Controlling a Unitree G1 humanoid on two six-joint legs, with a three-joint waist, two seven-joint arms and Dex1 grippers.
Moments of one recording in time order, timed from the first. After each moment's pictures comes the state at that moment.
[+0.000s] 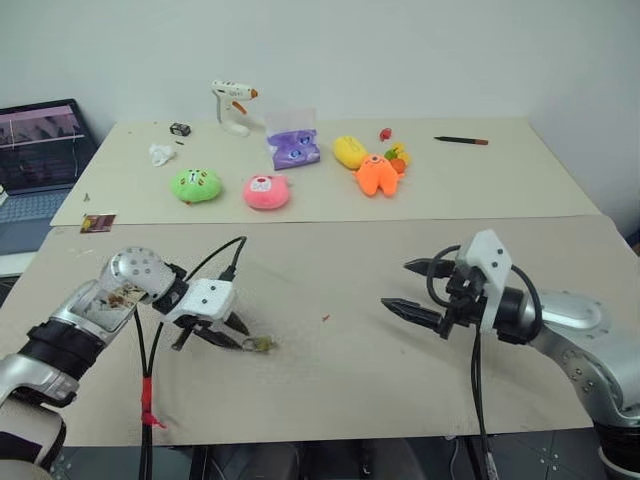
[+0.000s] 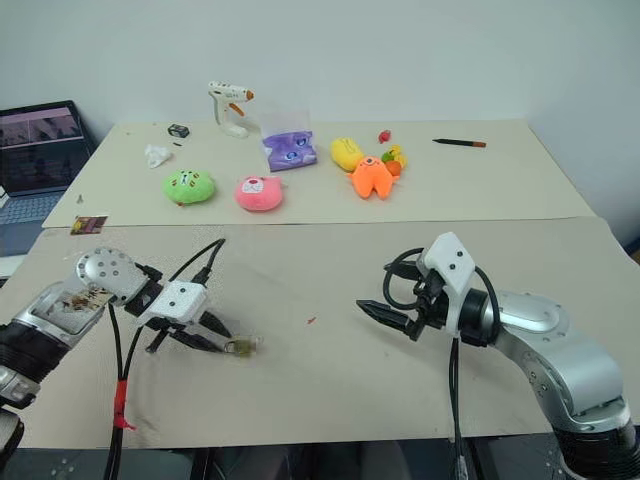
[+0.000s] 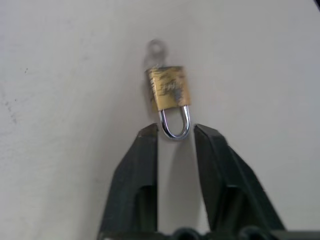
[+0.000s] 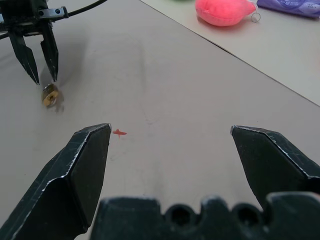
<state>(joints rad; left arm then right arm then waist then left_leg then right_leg) -0.61 0.98 -0.49 0.25 -0.21 -0.14 -1.54 -0.19 -0.78 -0.09 -0.56 0.63 0.73 0.73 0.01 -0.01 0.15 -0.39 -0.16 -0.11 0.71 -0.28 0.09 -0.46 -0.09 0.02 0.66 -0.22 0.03</state>
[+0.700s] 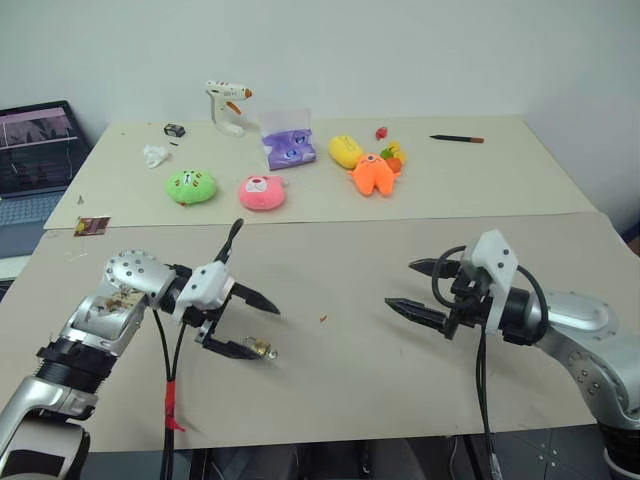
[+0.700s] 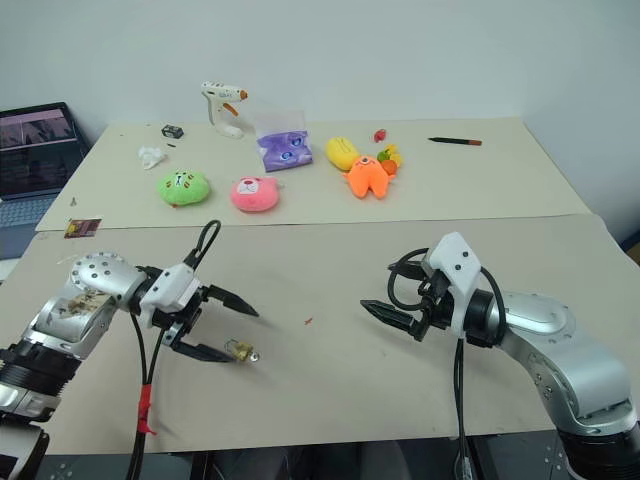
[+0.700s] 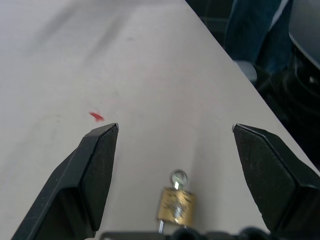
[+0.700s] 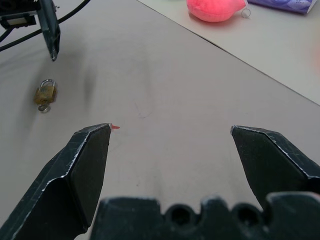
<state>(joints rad) -0.48 0.92 -0.31 0.15 -0.44 -0.12 -1.61 -0.18 -0.79 -0.13 -0.57 0.63 0.73 0.73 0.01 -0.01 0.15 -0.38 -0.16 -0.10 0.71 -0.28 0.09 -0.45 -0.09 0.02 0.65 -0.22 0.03</state>
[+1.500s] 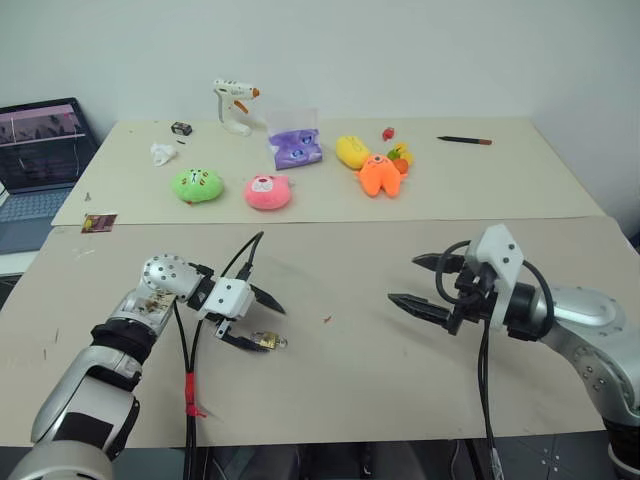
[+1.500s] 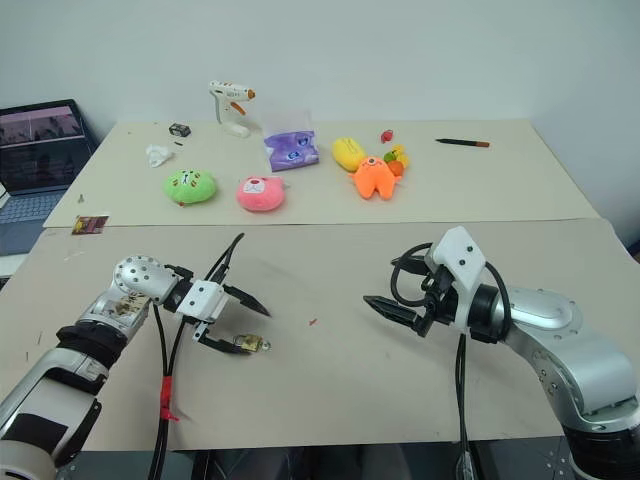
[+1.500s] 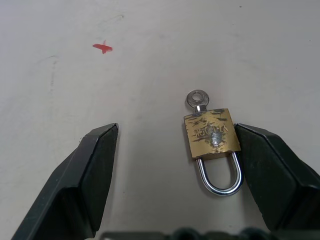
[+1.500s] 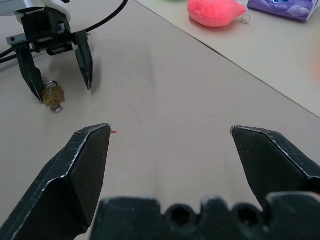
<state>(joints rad) -0.70 0.71 -0.45 0.67 -0.25 -0.53 -1.61 -0.18 -0.81 -0.13 -0.57 0.63 0.73 0.73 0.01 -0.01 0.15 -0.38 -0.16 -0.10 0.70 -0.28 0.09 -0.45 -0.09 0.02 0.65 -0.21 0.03</state>
